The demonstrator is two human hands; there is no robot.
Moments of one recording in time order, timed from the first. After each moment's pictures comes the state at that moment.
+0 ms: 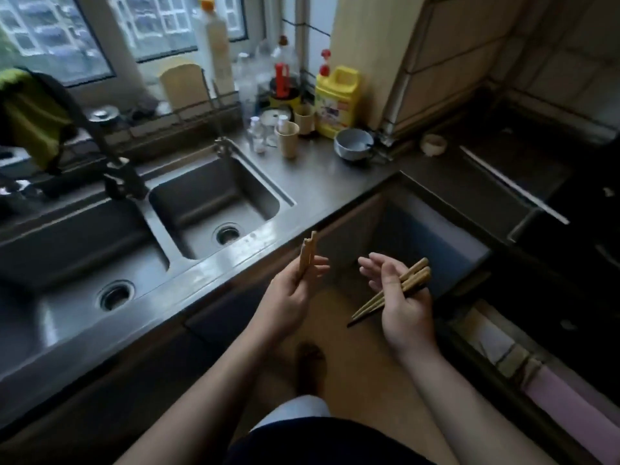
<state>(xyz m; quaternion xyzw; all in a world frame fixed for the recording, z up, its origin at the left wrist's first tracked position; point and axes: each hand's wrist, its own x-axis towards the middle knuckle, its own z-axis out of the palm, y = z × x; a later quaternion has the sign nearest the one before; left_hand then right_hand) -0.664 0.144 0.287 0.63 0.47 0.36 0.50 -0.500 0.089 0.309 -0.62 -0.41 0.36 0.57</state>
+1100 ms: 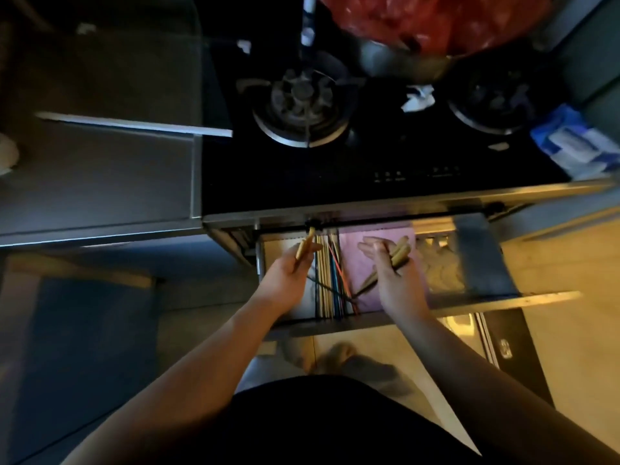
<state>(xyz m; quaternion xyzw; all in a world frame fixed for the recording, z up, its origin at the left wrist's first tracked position) -0.111 0.112 0.178 0.75 0.26 -0.12 0.60 -0.055 -0.055 0.223 -0.83 0.04 0.20 0.52</state>
